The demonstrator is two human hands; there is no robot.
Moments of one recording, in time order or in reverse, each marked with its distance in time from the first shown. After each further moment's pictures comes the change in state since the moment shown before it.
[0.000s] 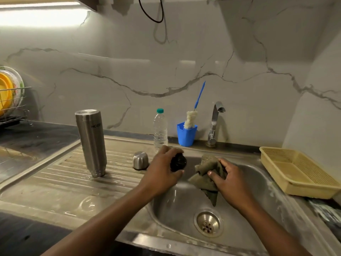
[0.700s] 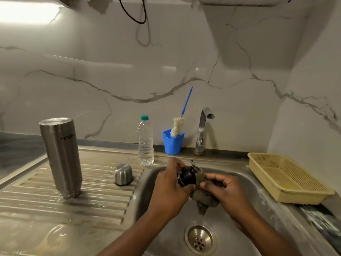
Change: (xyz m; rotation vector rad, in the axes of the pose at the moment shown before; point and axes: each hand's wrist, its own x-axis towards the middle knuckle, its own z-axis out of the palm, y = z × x) left_hand 0.012 0.019 0.056 -0.280 0.097 0.019; right_hand 0.003 0.011 -0.006 0.321 -0.033 0.147
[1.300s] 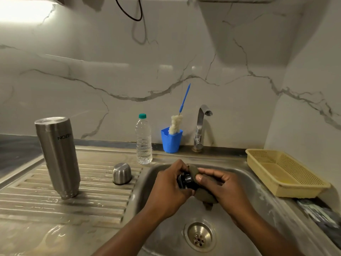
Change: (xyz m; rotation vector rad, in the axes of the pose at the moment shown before) left_hand -0.001 -0.001 -0.008 -0.056 -0.122 0.023; right_hand -0.005 -0.007 0.008 0.022 0.065 -0.033
